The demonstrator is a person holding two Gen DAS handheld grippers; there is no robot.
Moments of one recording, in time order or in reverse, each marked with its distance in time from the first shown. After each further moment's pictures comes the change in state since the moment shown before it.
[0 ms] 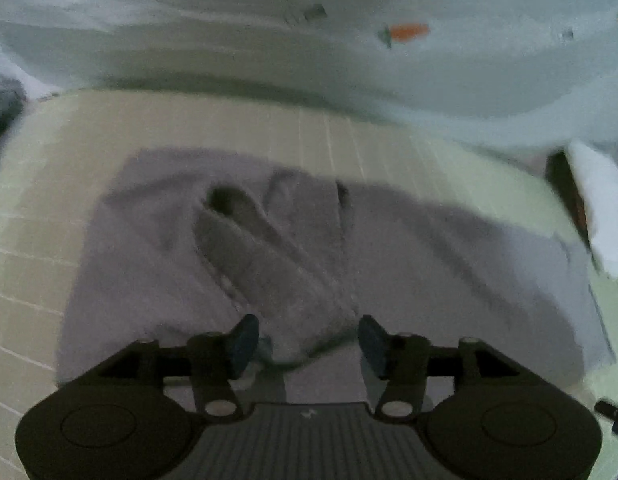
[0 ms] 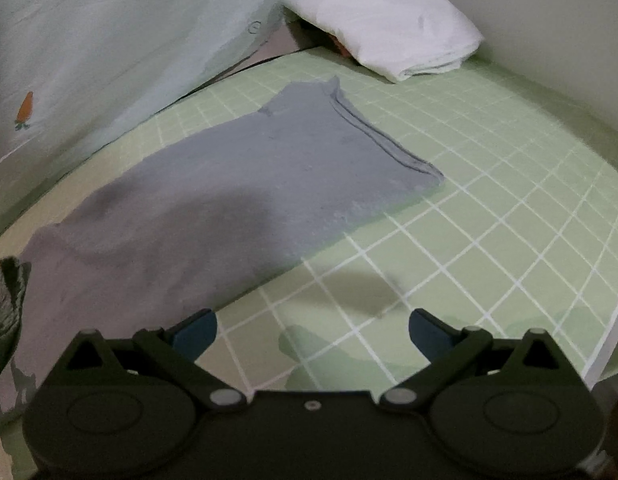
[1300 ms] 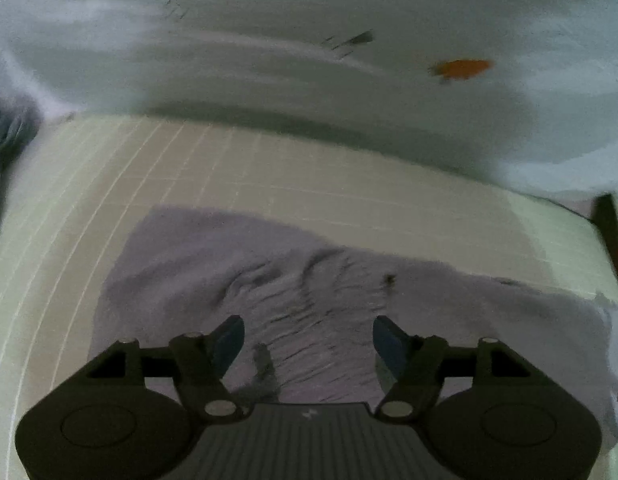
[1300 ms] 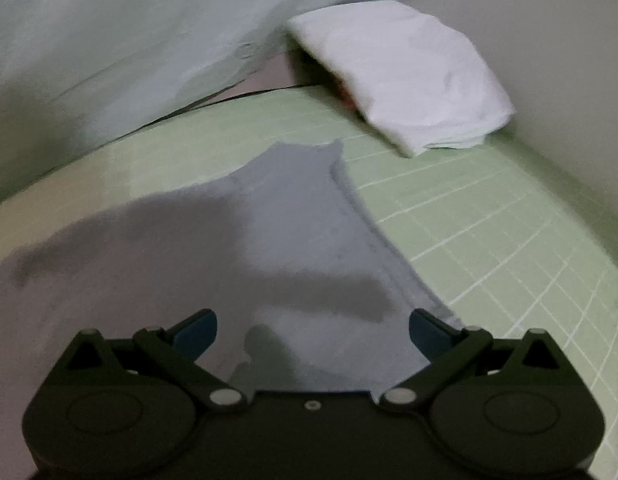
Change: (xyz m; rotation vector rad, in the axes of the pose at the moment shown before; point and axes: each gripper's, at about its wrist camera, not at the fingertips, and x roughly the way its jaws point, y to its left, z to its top) left arm 0.044 0.005 0.054 -0.060 0.027 0.103; right arm 0.081 0.018 0.093 -0.119 -0.097 -0.124
